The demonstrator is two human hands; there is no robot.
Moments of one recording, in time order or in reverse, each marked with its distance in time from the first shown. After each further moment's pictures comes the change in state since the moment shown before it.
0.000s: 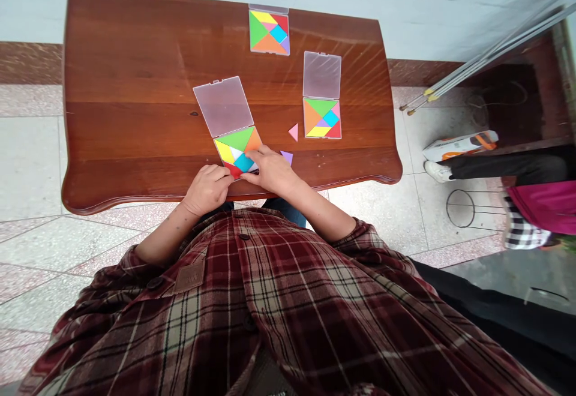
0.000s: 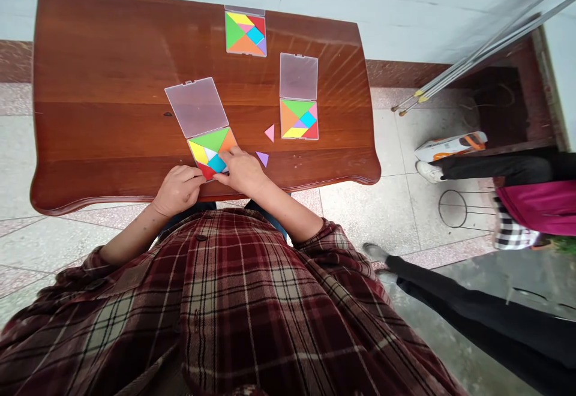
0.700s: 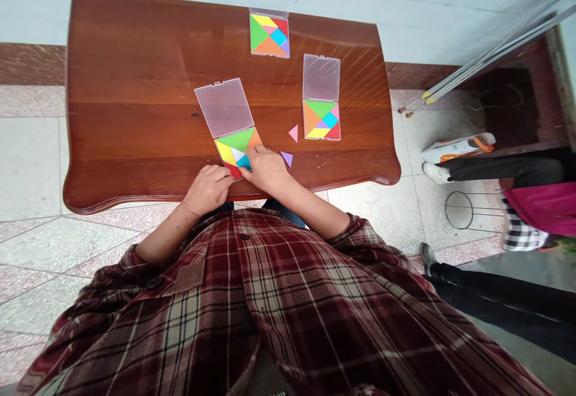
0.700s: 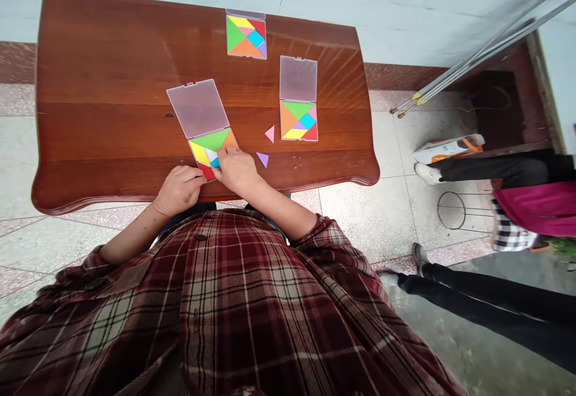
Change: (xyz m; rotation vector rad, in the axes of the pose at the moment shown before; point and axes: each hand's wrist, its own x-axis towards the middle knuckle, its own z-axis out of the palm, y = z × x) left_hand -0.001 -0.002 0.002 -0.025 0.001 0.016; right_hand 0.008 -0.018 -0.002 -0.128 0.034 0.082
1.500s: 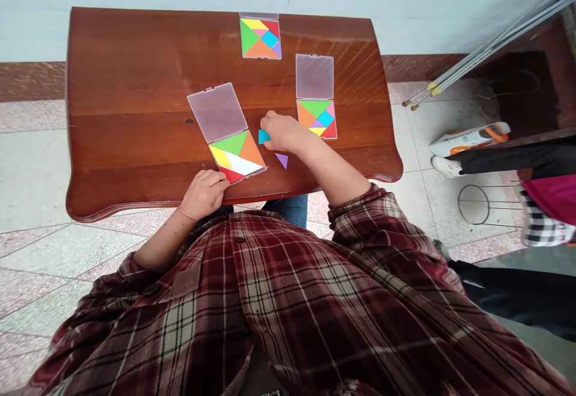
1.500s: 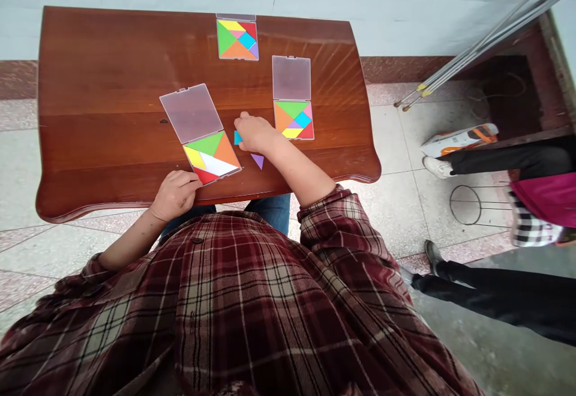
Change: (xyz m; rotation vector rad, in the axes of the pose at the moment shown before) left_hand -0.001 -0.002 -0.004 -0.017 -0.014 -0.007; right_hand 0.075 0.097 -0.014 0.043 -0.038 -0.107
